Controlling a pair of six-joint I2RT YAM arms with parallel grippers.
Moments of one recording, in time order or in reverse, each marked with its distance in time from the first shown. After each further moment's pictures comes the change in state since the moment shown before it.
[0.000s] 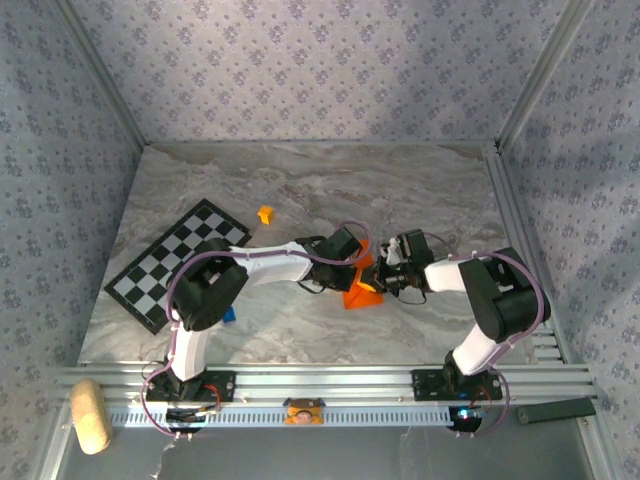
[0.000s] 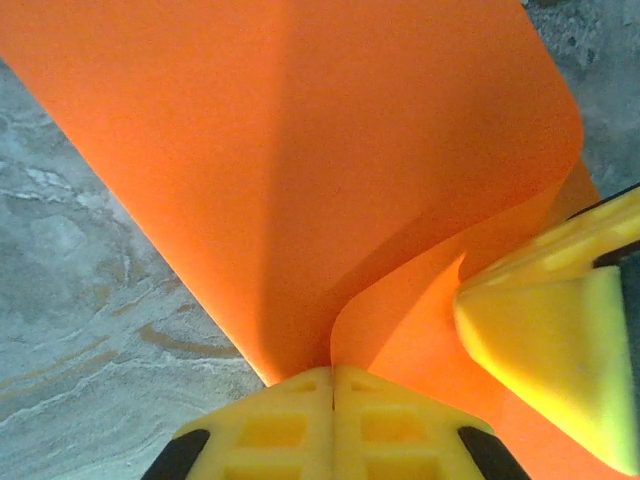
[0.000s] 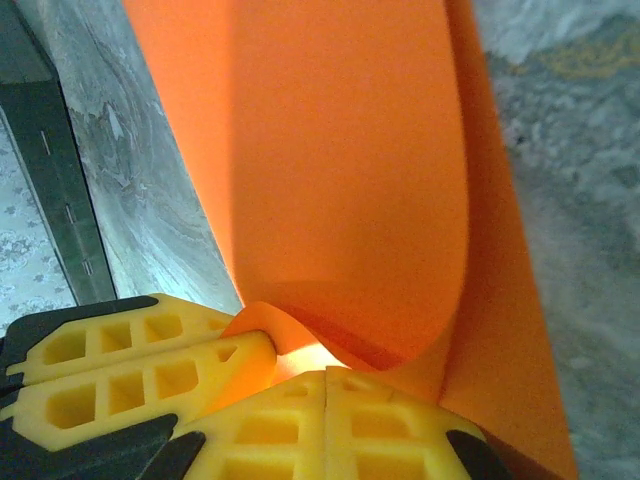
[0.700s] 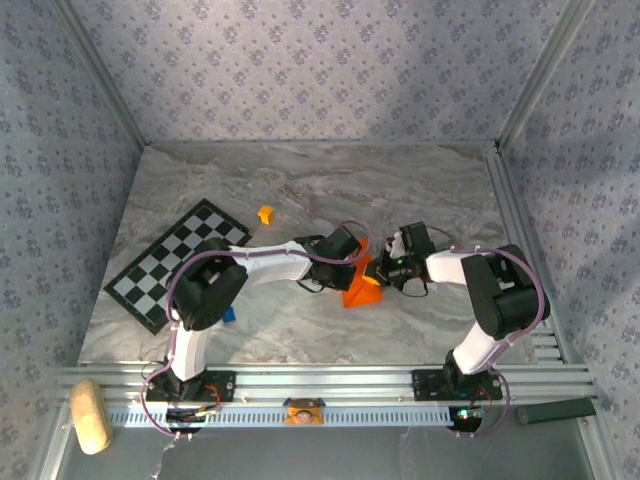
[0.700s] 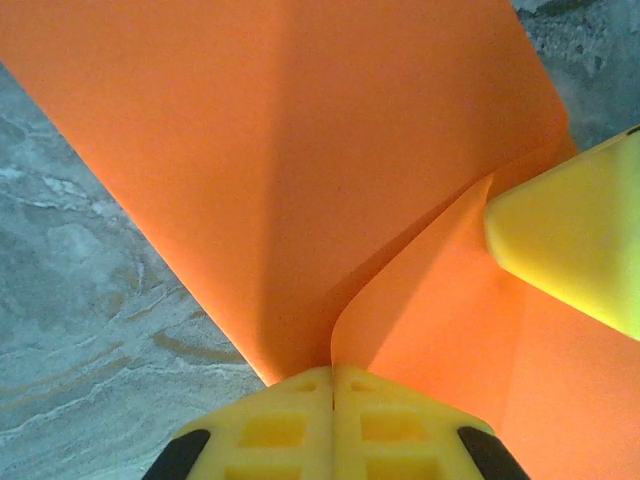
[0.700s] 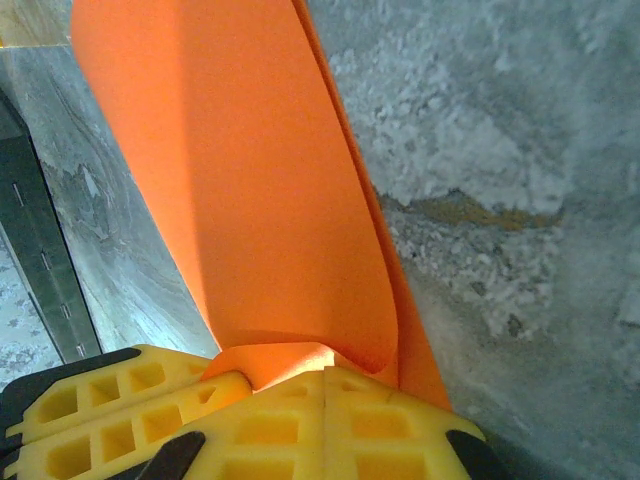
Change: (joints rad) left arm 0.006 0.000 0.000 0.000 0.000 0.008; right arm -0.037 0.024 0.086 -0.141 0.068 -0.035
